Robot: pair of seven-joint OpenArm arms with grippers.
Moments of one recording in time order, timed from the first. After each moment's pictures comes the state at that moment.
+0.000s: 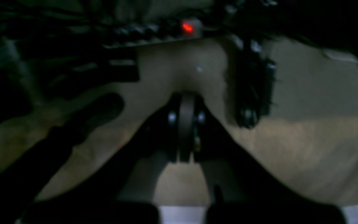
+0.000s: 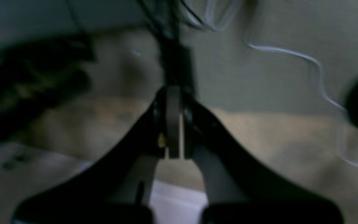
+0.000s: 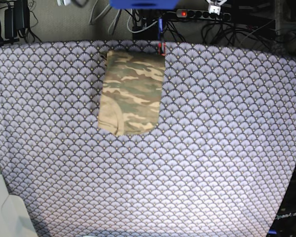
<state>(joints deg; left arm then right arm) 14.7 -9.4 10.7 15.2 -8.3 -7.7 -14.5 -15.5 12.1 34.9 7.5 -25.9 38.8 18.8</state>
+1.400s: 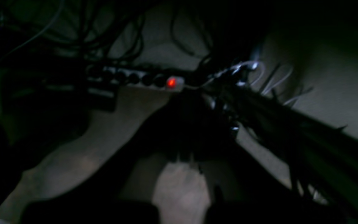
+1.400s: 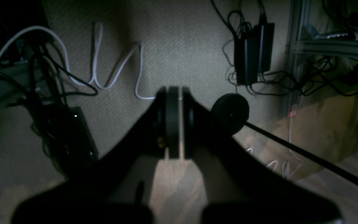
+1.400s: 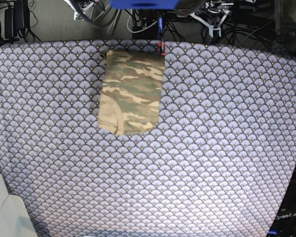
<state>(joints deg) 0.4 -6.2 6.6 1.2 -16.5 -10.1 -20.6 -9.3 0.2 34.2 5.8 -25.6 -17.4 25.8</state>
